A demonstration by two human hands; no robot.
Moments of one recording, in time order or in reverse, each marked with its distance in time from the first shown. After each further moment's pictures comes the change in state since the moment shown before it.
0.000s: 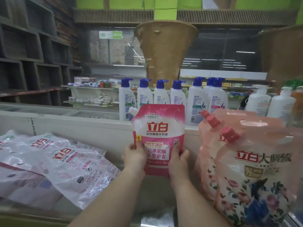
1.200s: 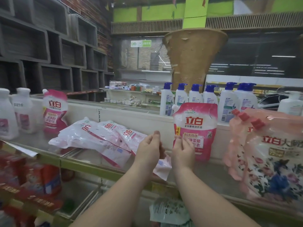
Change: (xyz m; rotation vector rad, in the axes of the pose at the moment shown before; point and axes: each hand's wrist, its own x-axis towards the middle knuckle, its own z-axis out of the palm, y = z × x) left_hand -0.172 0.087 -0.168 0.004 -0.267 0.290; right_hand -0.152 -0.025 0.080 -0.248 -0.021 -0.263
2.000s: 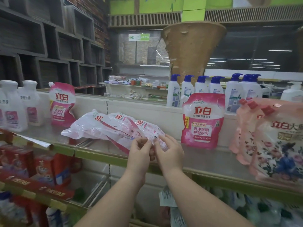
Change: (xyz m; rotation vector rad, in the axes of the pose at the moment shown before) left_hand -0.019 -0.044 -0.085 -0.132 0.096 -0.020; right_hand -0.080 0.010 0.059 -0.273 -0.028 -0.263
